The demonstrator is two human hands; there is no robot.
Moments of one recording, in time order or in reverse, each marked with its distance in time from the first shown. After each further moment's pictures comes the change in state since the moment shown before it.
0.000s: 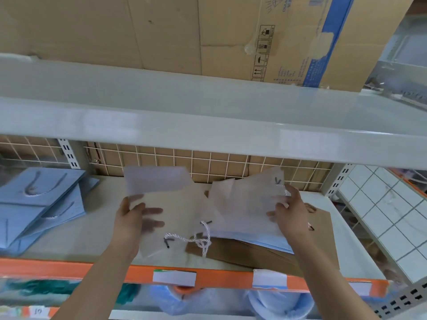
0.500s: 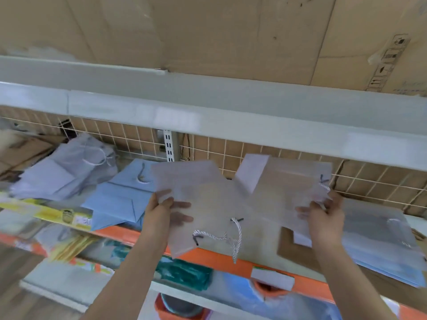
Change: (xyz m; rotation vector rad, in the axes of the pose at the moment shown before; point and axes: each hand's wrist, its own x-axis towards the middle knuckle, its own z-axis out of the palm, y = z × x) left_hand -0.003 0.063 -0.152 -0.092 0.125 0.006; right_hand -0.074 -0.059 0.140 0.414 0.018 -0.051
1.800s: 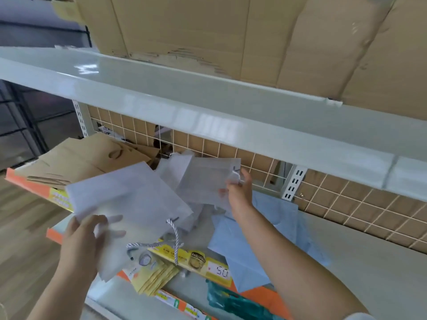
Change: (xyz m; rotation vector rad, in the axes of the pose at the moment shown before) left_hand 0.171 0.127 -0.447 -0.117 0.394 0.059; right_hand -0.200 0.005 0.563 0.070 -0.435 0.298
